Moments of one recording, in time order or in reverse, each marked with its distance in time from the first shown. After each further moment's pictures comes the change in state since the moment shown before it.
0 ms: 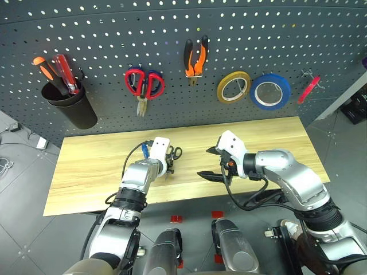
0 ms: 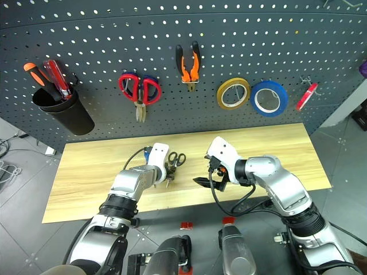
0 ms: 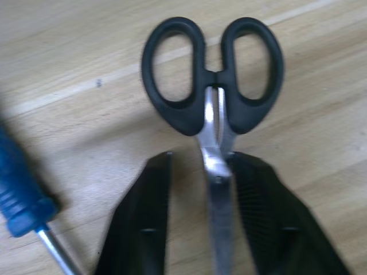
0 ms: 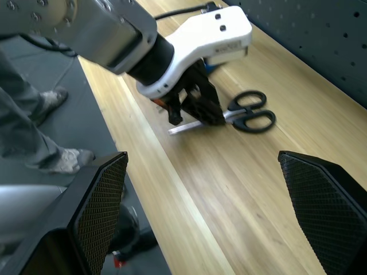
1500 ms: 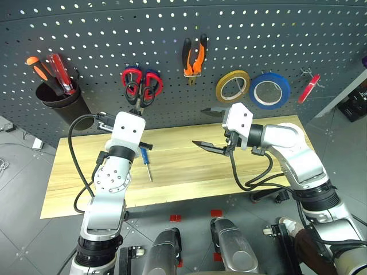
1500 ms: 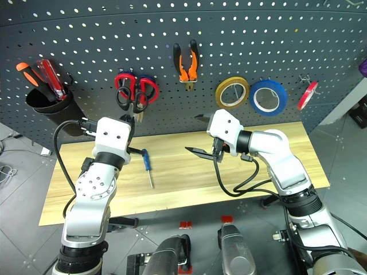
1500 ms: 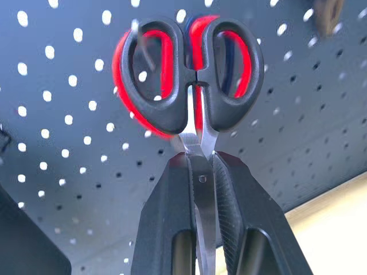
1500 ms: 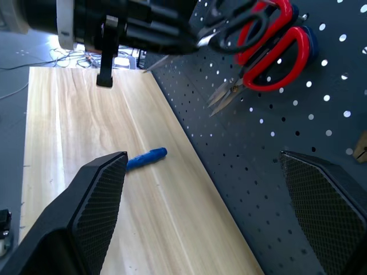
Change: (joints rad) left arm 0.354 0.117 0.076 -0.916 0.304 -0.373 0.136; right arm -0.153 0.036 -0.075 0.176 -0.083 -0.538 0.062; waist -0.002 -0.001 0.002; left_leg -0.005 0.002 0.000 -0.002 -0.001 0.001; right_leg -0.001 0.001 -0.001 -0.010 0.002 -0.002
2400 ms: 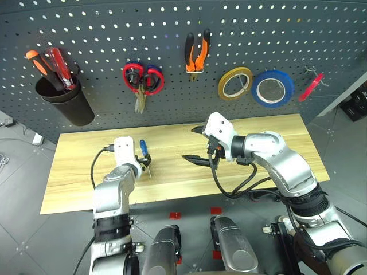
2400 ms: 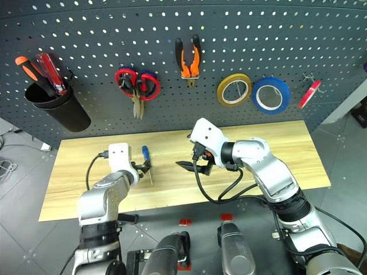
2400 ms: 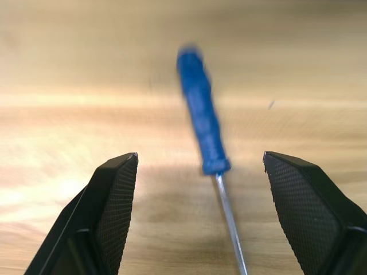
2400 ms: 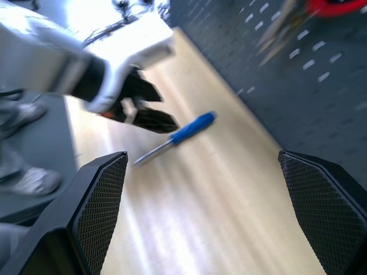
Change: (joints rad) left arm -0.169 -0.177 0.274 0.528 -0.275 0.442 0.016; right arm -0.014 0.067 0.100 -0.143 0.020 0.478 -0.076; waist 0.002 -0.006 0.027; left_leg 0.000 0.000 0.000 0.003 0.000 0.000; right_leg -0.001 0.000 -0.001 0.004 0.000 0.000
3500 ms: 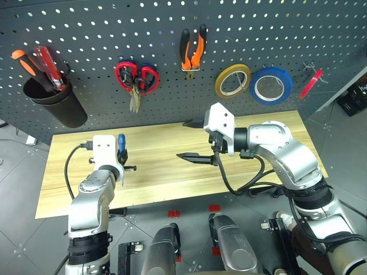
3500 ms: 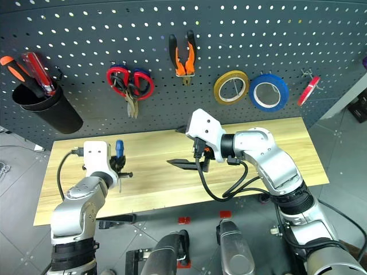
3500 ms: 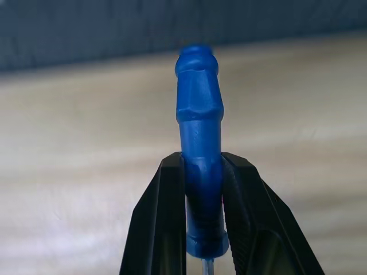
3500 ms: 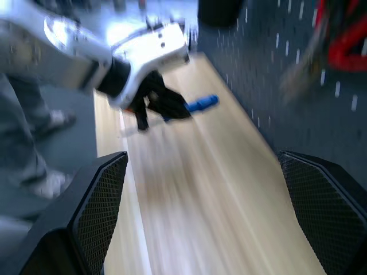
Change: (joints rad) left arm 0.238 0.162 -0.025 -0.444 -0.040 -0.174 -0.057; right arm -0.079 0.018 -0.054 -0.008 0.108 -0.116 0.083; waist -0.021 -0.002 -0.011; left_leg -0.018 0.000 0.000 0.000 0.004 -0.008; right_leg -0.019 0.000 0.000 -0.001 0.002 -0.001
